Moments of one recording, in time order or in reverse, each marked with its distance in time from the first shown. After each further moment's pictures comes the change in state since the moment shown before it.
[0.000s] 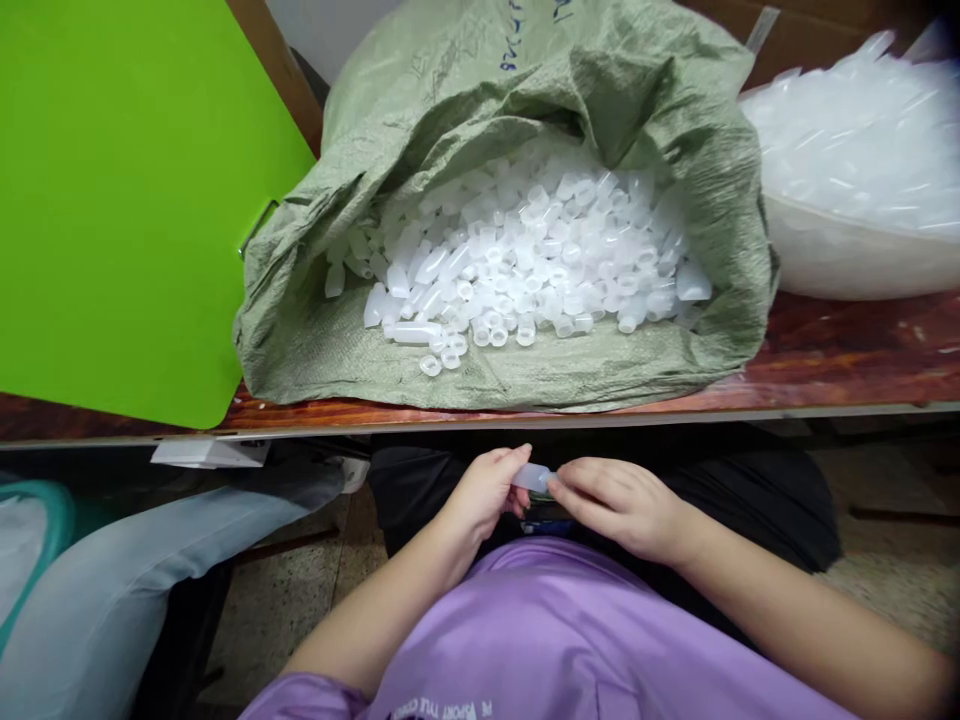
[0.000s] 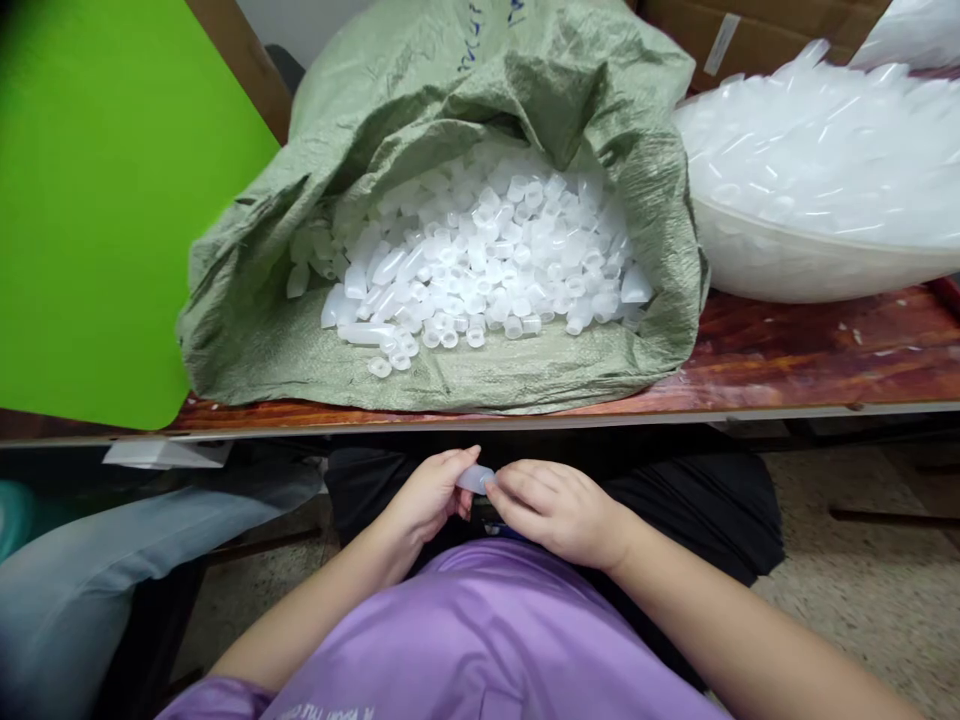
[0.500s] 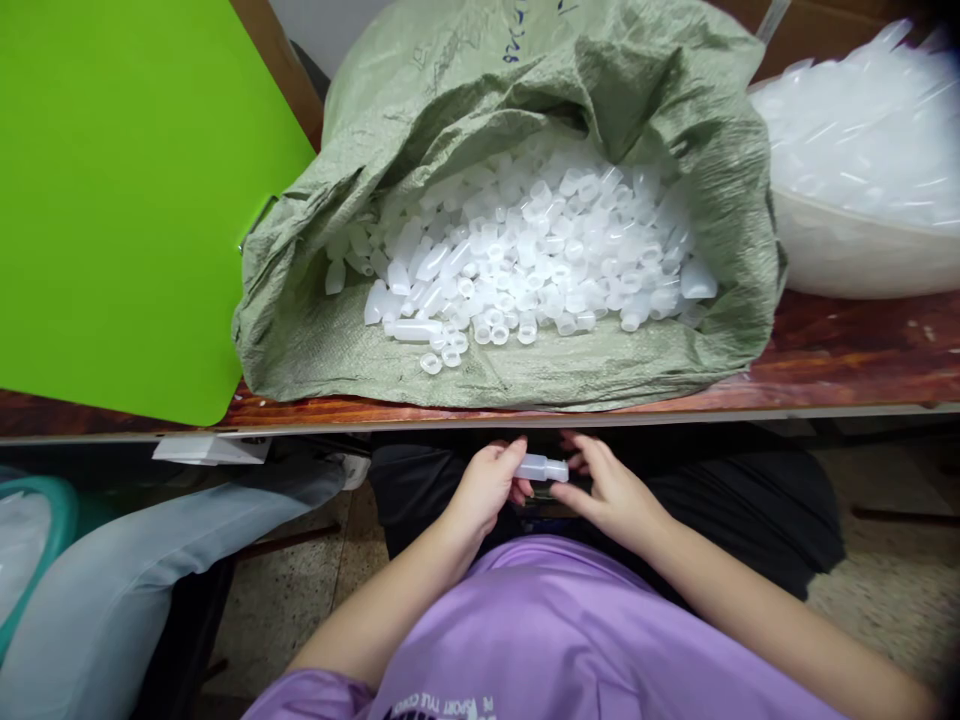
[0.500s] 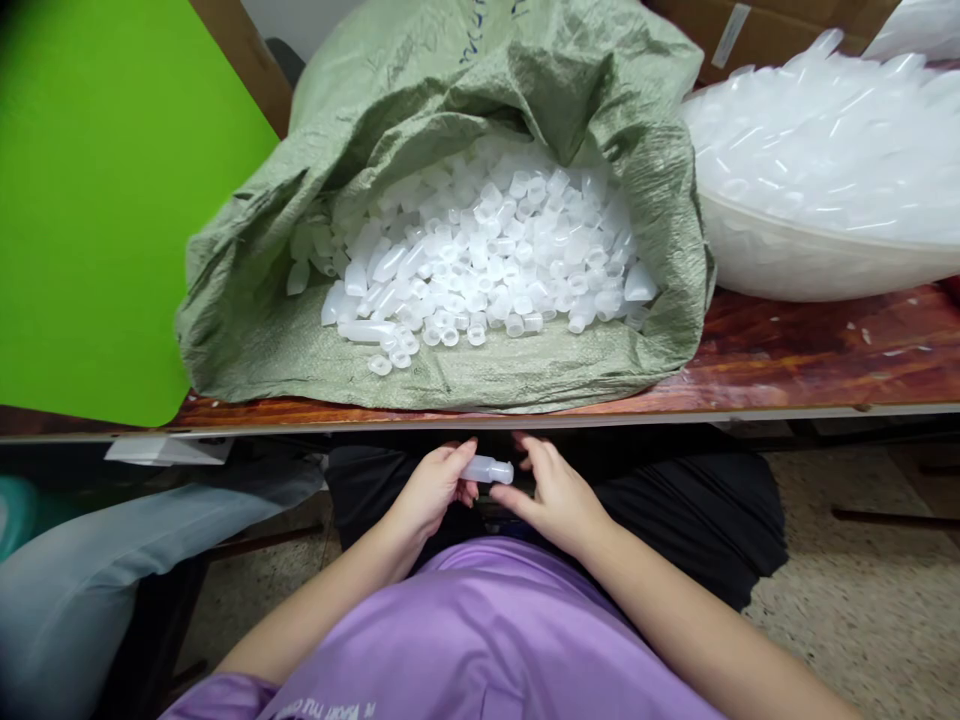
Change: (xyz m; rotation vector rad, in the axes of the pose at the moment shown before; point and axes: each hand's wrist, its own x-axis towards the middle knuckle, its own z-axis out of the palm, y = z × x) left_hand 0.007 -0.007 0.000 0.124 0.092 0.111; right_hand -0.012 -0.005 0.033 0.531 -0.247 0.951
